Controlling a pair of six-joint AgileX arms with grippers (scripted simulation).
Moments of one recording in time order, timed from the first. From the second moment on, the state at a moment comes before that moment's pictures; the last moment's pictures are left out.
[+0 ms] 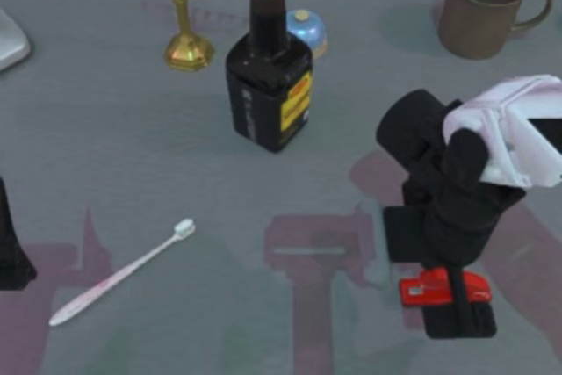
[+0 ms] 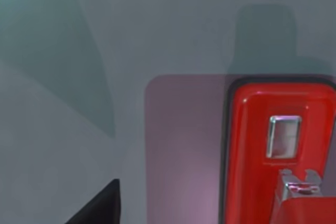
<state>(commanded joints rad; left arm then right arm) 0.00 0.00 0.00 0.00 0.00 0.00 0.61 1.85 1.08 -0.80 0.00 -0.98</state>
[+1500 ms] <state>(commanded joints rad) 0.00 0.00 0.00 0.00 0.00 0.00 0.61 1.85 1.08 -0.80 0.00 -0.98</state>
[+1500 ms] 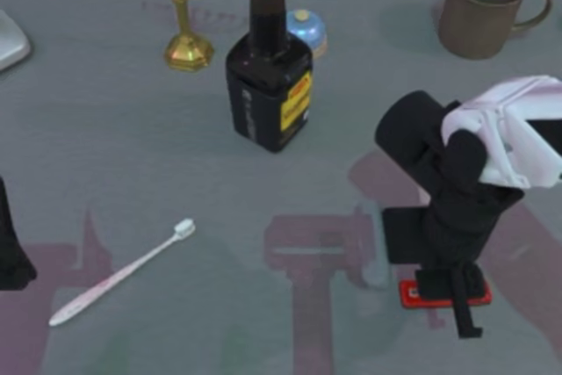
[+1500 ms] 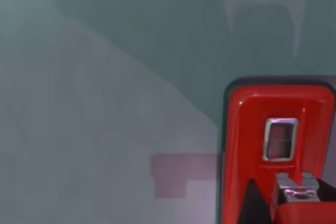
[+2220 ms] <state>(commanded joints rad) 0.00 0.00 0.00 0.00 0.00 0.00 0.61 1.72 1.34 -1.19 0.00 -0.98</state>
